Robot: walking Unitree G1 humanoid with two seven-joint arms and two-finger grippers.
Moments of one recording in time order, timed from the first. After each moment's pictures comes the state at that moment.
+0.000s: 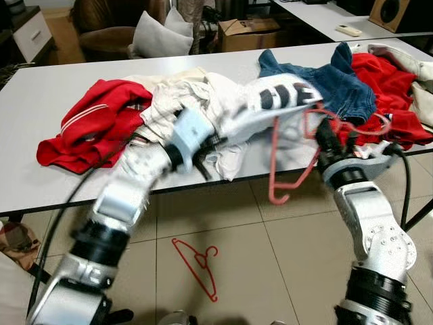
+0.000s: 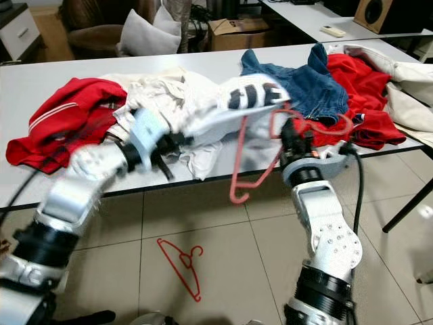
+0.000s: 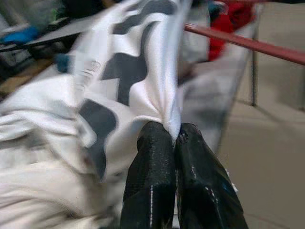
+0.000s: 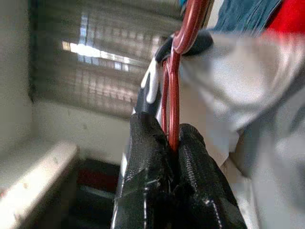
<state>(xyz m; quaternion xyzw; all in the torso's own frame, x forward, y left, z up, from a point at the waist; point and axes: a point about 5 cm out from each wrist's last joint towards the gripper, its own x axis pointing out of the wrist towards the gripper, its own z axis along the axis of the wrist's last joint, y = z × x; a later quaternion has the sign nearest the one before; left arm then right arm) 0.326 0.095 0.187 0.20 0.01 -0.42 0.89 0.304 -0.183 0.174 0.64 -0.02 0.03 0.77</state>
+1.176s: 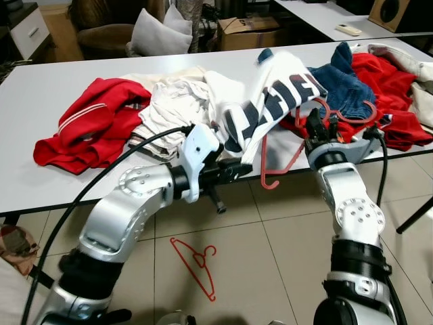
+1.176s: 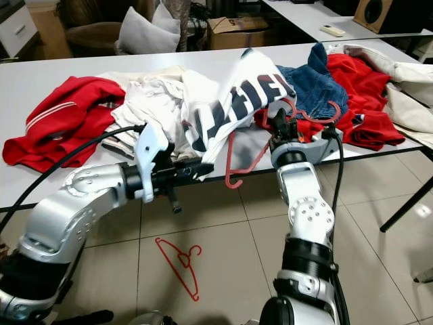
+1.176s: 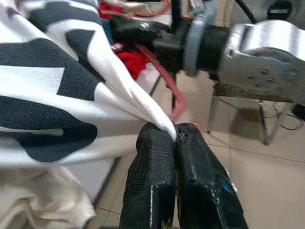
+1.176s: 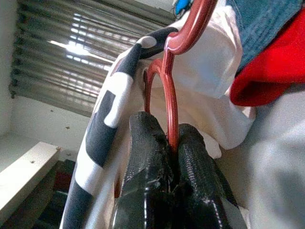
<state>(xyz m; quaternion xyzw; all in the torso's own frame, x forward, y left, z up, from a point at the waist) 0.279 0.082 0.194 0.07 0.05 -0.54 0.84 0.342 -0.170 0.174 0.59 -0.02 0.02 0.81</state>
